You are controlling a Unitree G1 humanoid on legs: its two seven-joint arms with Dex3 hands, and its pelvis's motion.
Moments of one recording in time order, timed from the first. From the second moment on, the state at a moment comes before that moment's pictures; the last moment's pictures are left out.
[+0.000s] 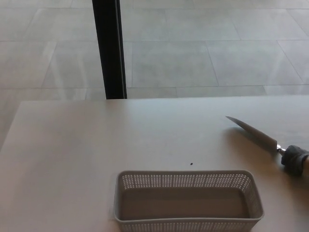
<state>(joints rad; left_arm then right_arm) 0.04 0.59 0.25 1.31 0.02 -0.05 -0.10 -0.53 -0.95 0.38 0.50 -0.21 0.15 0.30</state>
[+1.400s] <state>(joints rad) 0.06 0.59 0.24 1.31 0.02 -0.06 -0.12 -0.47 -0.72 0.44 0.78 -0.57 0.05 -0.10</state>
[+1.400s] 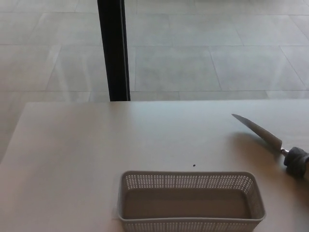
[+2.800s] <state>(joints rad) 0.07 0.60 0.25 1.31 0.02 -0.07 -0.12 -0.46 -0.86 0.21 0.87 -0.59 -0.45 -0.65</state>
